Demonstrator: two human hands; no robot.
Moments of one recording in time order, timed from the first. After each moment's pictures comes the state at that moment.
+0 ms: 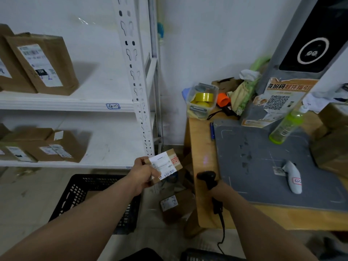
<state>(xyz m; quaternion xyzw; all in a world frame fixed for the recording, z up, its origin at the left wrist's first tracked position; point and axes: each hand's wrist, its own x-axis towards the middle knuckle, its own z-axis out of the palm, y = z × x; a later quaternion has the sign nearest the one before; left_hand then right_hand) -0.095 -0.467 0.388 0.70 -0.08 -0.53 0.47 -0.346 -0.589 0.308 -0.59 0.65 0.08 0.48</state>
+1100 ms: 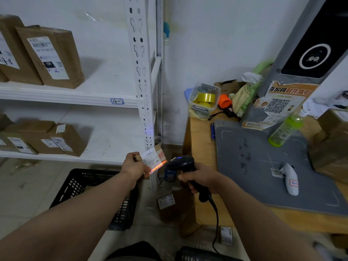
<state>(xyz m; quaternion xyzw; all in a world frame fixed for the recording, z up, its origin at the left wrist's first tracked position) -0.084 -0.452 0.388 0.76 -0.07 -0.43 0.48 -0.297 -0.565 0.401 -0.63 0.39 0.05 0.67</state>
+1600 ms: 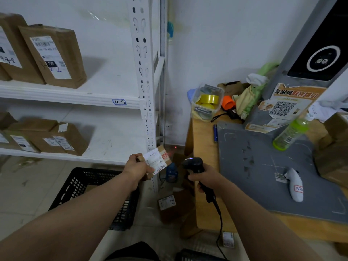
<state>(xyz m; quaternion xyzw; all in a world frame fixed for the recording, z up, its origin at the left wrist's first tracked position) -0.079 -0.460 0.381 0.73 -0.05 -0.46 0.51 -0.302 -0.591 0.357 -0.58 0.50 -0.01 0.64</state>
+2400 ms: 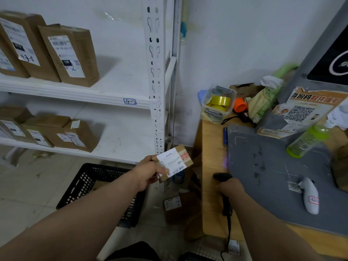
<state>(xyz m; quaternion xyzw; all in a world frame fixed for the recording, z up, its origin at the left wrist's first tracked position) -0.073 -0.464 0.371 0.68 -0.09 -0.55 0.47 -0.327 -0.622 0.317 -0.58 0.71 0.07 0.38</state>
